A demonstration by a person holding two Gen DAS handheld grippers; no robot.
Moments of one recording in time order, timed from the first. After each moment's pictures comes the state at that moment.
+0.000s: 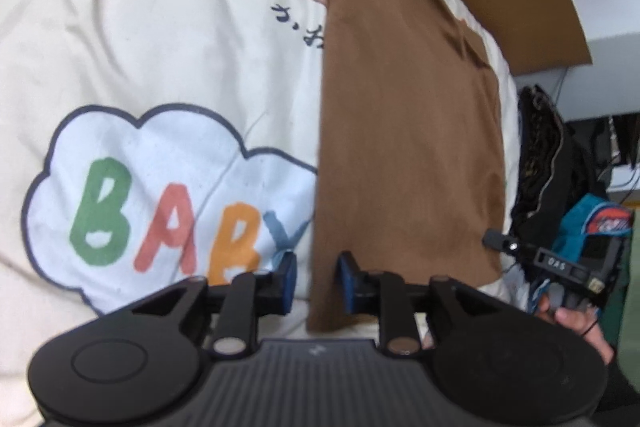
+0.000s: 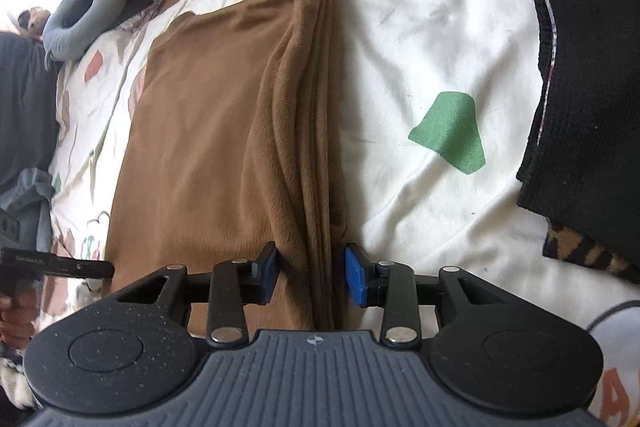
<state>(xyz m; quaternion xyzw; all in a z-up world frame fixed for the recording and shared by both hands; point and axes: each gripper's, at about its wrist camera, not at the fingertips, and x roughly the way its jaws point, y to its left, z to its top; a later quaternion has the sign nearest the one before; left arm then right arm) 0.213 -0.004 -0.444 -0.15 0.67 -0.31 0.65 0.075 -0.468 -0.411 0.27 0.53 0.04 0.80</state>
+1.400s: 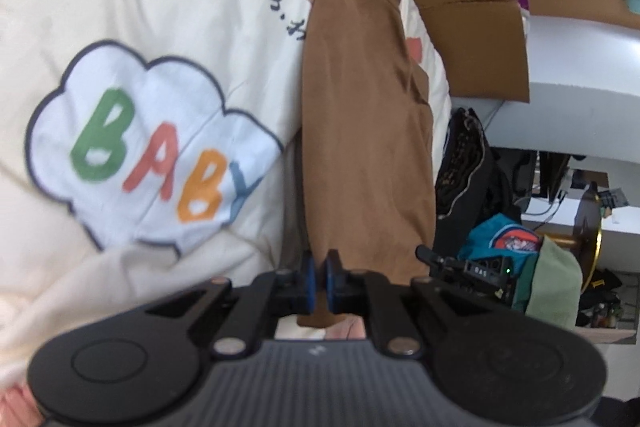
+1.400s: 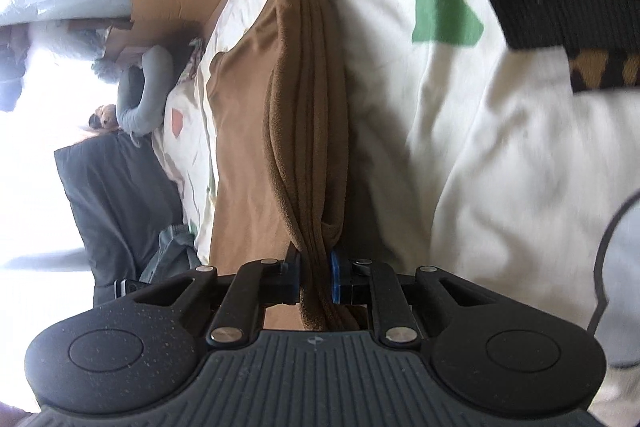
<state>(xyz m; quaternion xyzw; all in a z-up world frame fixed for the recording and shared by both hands) 0.195 0.029 -0.430 -0.28 0.69 -0.34 0.58 0.040 -0.497 -0.435 0.53 0.50 0.13 0.67</state>
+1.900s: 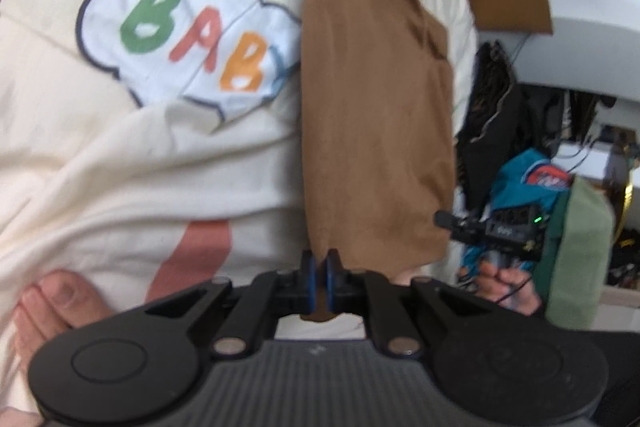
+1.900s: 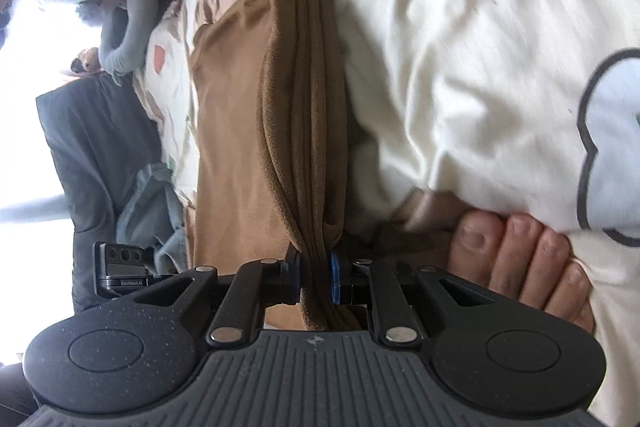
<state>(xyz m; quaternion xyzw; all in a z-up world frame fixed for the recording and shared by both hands) 0.148 0.042 -0.433 -0.19 0.74 -0.33 0.56 -0.001 -0.476 -0.438 0.48 0.57 0.14 0.65</state>
